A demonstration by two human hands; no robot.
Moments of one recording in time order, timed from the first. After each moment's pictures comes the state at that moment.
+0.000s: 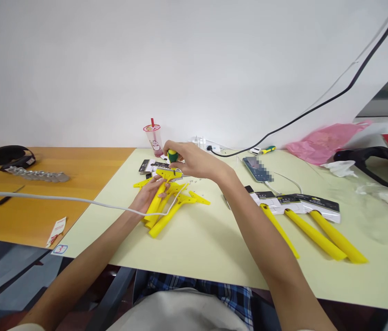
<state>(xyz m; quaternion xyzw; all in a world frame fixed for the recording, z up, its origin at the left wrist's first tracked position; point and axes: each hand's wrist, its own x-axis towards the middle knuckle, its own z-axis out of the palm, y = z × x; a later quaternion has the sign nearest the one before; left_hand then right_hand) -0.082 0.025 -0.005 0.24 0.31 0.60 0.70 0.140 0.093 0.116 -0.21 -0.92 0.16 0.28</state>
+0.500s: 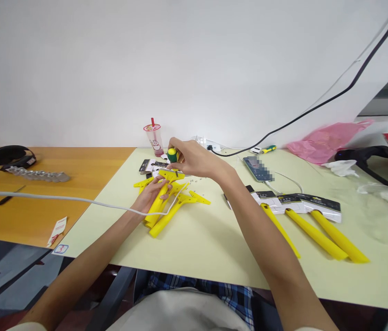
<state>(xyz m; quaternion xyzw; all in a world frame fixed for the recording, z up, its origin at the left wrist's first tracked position) -0.079 0.024 -0.005 0.25 0.33 0.59 0.70 0.138 0.088 0.121 -0.26 -0.91 0.18 0.28</state>
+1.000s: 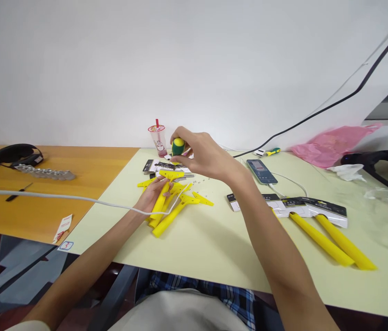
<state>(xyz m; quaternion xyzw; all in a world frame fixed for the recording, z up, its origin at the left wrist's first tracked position) -0.081 0.029 -0.012 0.23 0.31 0.62 0.68 0.152 0.059 0.148 -0.24 -0.89 0.18 0.36</state>
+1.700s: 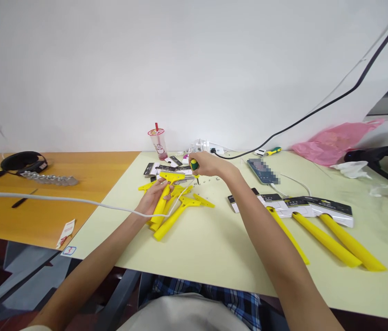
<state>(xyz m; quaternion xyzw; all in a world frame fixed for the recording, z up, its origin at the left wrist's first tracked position) -0.084 0.029 -0.011 0.25 0.31 0.60 0.69 0.156 0.152 0.076 -0.38 -0.90 0.17 0.12</state>
